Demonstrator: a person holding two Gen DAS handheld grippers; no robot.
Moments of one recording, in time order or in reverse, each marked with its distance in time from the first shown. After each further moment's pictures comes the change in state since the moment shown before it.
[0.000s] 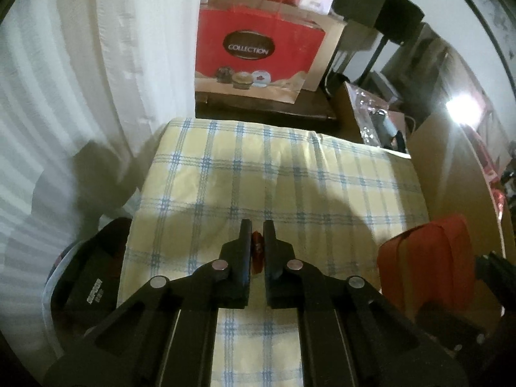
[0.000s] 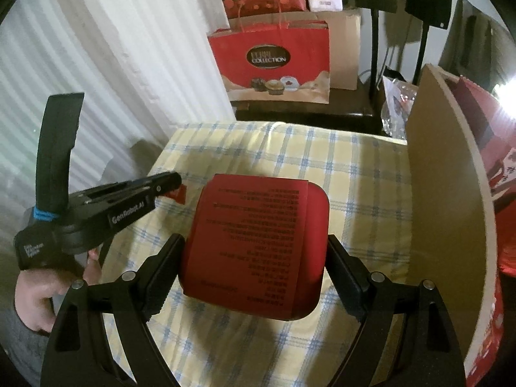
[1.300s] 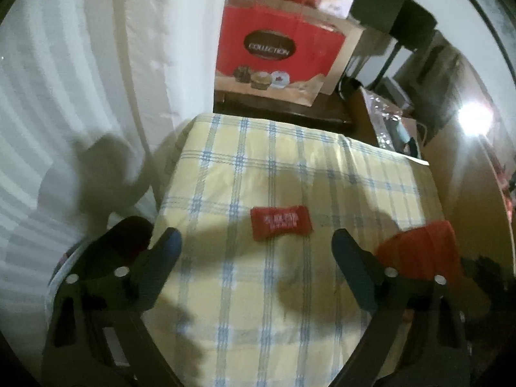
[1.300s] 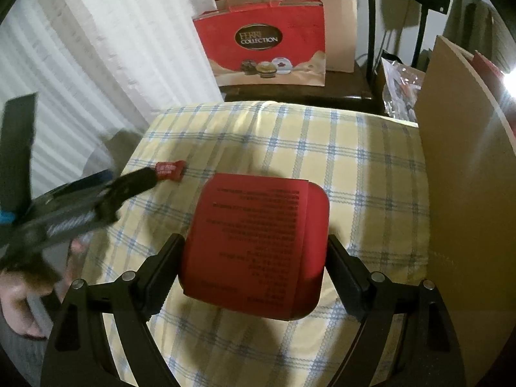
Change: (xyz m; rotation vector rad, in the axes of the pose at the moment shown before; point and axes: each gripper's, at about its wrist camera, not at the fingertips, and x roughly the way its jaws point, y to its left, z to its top) left arm 0.013 0.024 0.001 -0.045 -0.004 0.030; right arm 0.039 -0.008 0.000 0.024 0.060 -0.017
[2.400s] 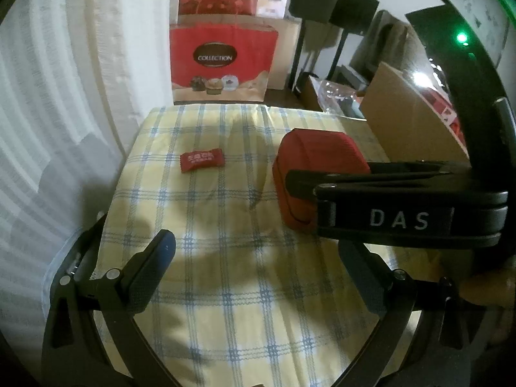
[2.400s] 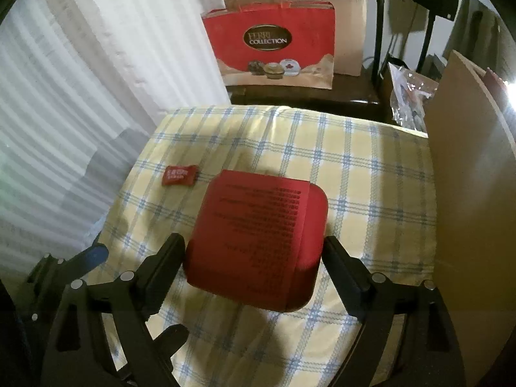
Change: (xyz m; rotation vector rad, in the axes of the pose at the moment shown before) left arm -0.062 -0.063 -0.081 0.164 -0.083 -0.053; right arm 0.001 0.016 0.009 -0.021 0.008 -0.002
